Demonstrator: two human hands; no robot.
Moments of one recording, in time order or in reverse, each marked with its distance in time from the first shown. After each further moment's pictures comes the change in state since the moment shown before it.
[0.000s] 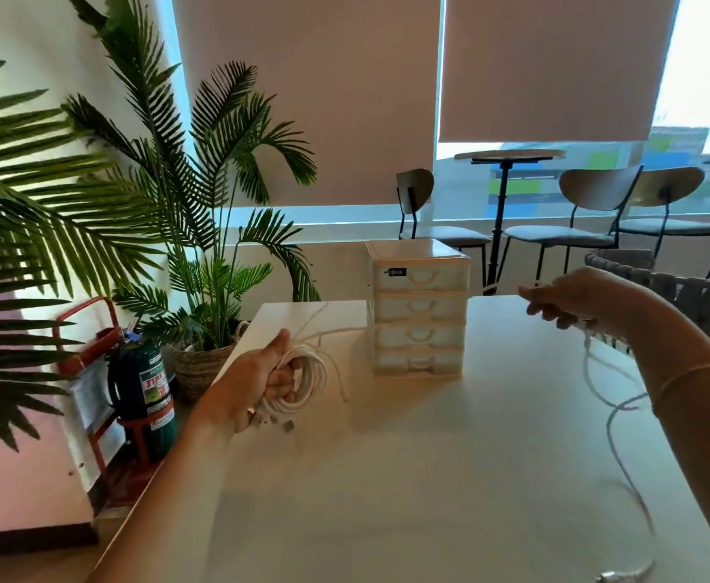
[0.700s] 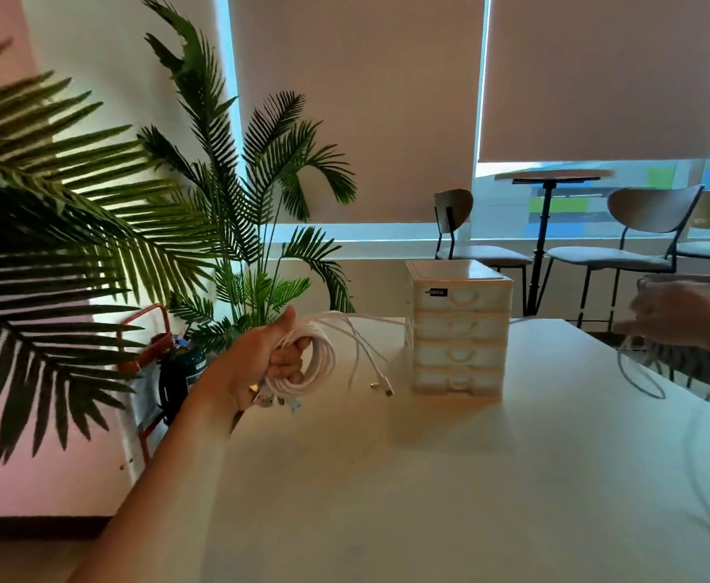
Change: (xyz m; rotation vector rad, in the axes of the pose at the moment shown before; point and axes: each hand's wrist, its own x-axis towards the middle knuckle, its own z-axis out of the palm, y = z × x) left_hand -0.030 0.057 -0.027 0.040 -0.083 0.105; right_hand 0.088 0.073 -0.043 -0.757 0.354 -0.103
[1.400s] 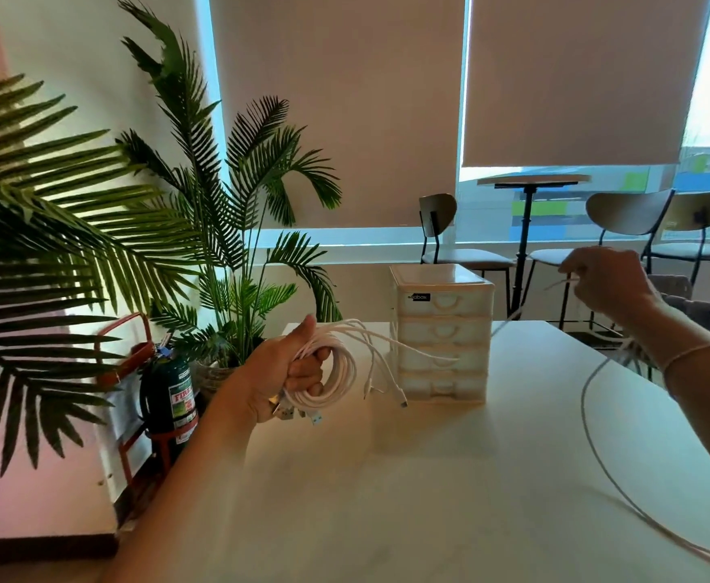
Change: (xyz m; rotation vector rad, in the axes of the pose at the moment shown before) left_hand 0.010 -0.003 0.037 -0.120 -0.075 -0.012; right_hand -0.032 -0.071 -0.047 0.363 0.430 -0.194
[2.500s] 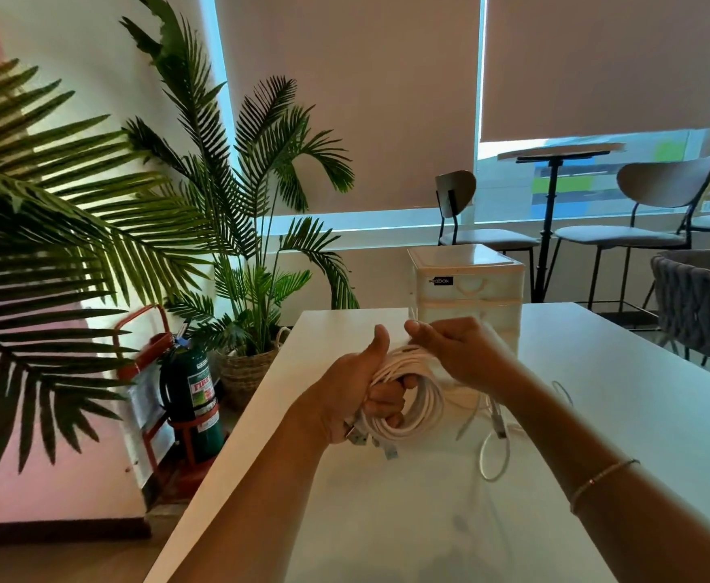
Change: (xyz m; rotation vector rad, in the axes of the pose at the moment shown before) left_hand 0.026 -0.041 0.035 -0.082 -0.254 -0.199; right_hand -0.075 -0.158 0.057 0.749 -0.418 -0.016
